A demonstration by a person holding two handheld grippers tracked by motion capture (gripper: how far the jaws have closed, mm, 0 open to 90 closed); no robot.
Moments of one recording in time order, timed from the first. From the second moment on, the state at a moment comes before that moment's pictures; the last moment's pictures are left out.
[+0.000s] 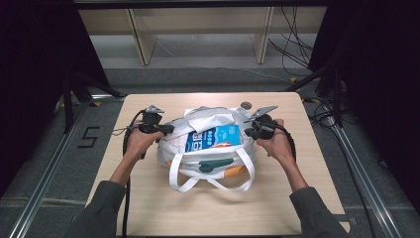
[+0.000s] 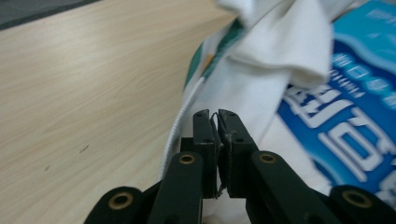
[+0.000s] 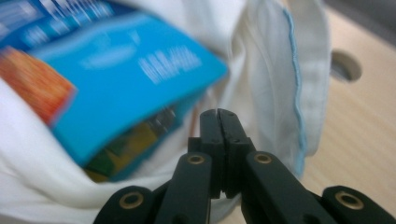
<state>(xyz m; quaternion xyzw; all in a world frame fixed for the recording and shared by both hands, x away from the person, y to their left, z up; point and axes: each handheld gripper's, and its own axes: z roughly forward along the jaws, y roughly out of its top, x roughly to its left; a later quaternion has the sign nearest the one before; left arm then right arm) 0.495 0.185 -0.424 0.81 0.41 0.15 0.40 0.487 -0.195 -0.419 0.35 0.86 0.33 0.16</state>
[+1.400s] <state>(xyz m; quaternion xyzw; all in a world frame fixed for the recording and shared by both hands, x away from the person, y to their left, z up) 0.399 0.204 -0.404 0.77 0.36 0.14 0.50 0.395 -0.241 -0.399 0.33 0.83 0.41 0.20</state>
